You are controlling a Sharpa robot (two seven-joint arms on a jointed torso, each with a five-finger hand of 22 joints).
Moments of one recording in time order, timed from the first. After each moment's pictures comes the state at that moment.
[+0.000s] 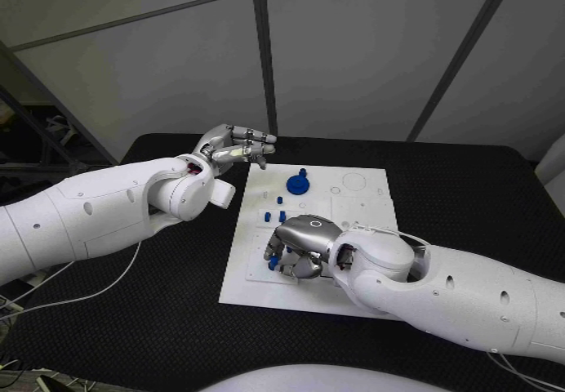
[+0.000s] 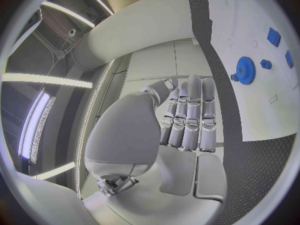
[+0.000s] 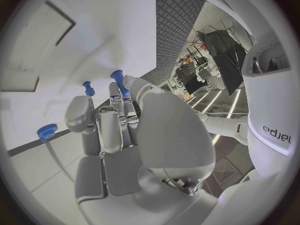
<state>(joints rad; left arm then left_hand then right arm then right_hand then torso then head) 1.19 -0.87 0.02 1.42 -0.16 -0.24 0.30 1.40 -0.16 0.47 -0.06 0.19 1.01 0.19 0.15 0.07 1.07 0.12 0.33 0.08 1.07 0.04 0.87 0.32 0.19 0.93 0.14 0.57 1.05 1.06 -0.54 -0.03 1.66 -1.69 -0.16 -0.17 1.45 -0.16 0.39 0.08 0.25 1.06 0.16 0.07 0.08 1.12 0.09 0.17 0.07 1.47 0.01 1.37 1.21 0.11 1.27 0.11 1.28 1.13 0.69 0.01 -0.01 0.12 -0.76</state>
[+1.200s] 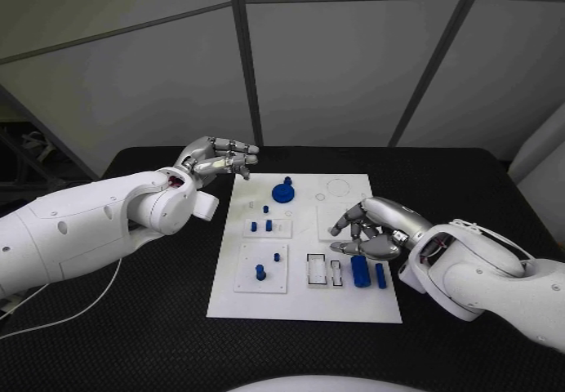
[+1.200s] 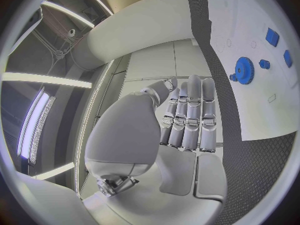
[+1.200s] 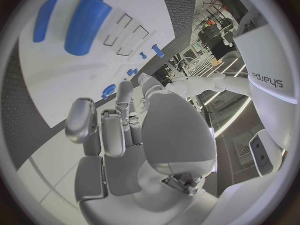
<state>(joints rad) 1.19 -0.88 0.02 1.42 -0.16 -0.23 0.29 1.40 -0.15 0.47 -0.06 0.19 1.01 0.19 0.15 0.07 1.07 0.12 0.33 0.08 1.07 0.04 0.86 0.32 0.19 0.93 0.14 0.57 1.05 1.08 -0.99 0.00 1.86 -1.37 -0.40 -0.20 1.34 -0.15 0.12 0.20 0.32 1.06 0.11 0.18 0.13 1.26 0.02 0.91 0.67 1.47 -0.04 1.44 1.30 0.09 1.35 0.07 1.34 1.22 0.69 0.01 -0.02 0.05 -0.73</state>
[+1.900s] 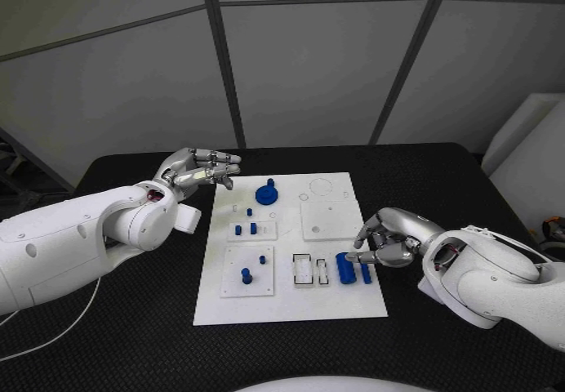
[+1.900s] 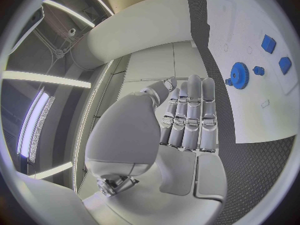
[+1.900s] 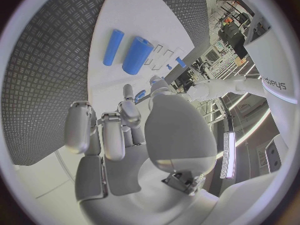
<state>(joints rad) 1.17 -0.89 0.02 1.44 -0.16 -0.23 0.29 1.39 -0.15 0.46 -0.05 0.19 1.01 0.19 0.15 0.07 1.06 0.12 0.34 0.08 1.07 0.04 0.86 0.32 0.19 0.93 0.14 0.56 1.05 1.04 -1.10 0.00 1.92 -1.43 -0.36 -0.42 1.27 -0.14 -0.09 0.29 0.37 1.04 0.10 0.28 0.24 1.32 0.02 1.22 1.11 1.47 -0.04 1.51 1.31 0.07 1.39 0.07 1.39 1.30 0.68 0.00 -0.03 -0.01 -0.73</state>
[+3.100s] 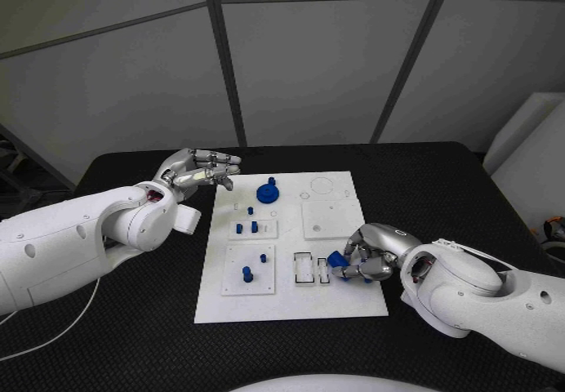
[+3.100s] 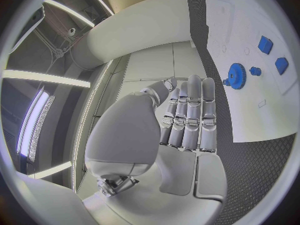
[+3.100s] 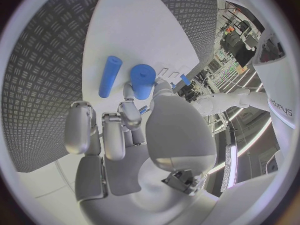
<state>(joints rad) 1.16 -0.90 0.02 1.45 -0.16 -0.23 0.29 1.39 -0.15 0.46 -0.05 0.19 1.01 0.19 0.15 0.07 1.06 0.12 0.34 0.08 1.07 0.04 0.86 0.32 0.19 0.93 0.14 0.56 1.04 0.97 -1.00 0.00 1.86 -1.53 -0.33 -0.48 1.28 -0.08 -0.13 0.29 0.45 1.01 0.09 0.35 0.31 1.33 0.01 1.24 1.17 1.47 -0.05 1.51 1.31 0.07 1.40 0.06 1.39 1.31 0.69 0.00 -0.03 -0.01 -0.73</state>
